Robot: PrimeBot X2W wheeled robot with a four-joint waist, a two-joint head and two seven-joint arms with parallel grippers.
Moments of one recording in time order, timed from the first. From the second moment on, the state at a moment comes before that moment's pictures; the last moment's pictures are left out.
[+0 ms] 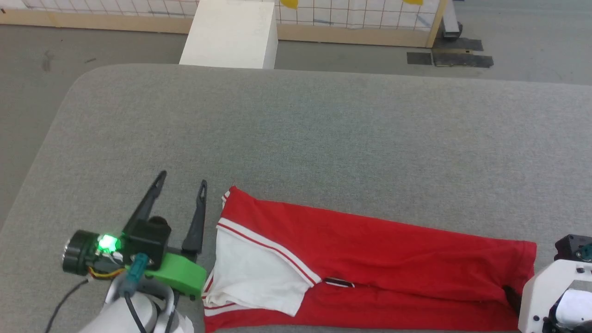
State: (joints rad) left arm -0.30 0.65 -0.75 -0.03 -0.52 0.44 -0.25; right arm 0.01 -0.11 -0.30 0.10 0.17 0.13 0.83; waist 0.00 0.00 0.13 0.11
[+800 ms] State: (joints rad) left arm -0.22 0.56 -0.62 0.04 -0.45 0.32 -0.25; right arm 0.00 -0.19 -0.28 0.11 0.22 0.13 0.82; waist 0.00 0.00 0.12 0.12
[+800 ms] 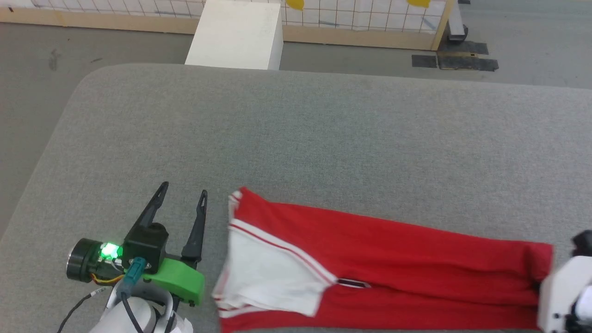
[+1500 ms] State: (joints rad) left arm -0.17 0.54 -0.61 0.08 -0.46 0.28 -0.25; right arm 0.04 -0.33 -0.21 -0.01 0.41 0.13 0.92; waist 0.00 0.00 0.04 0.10
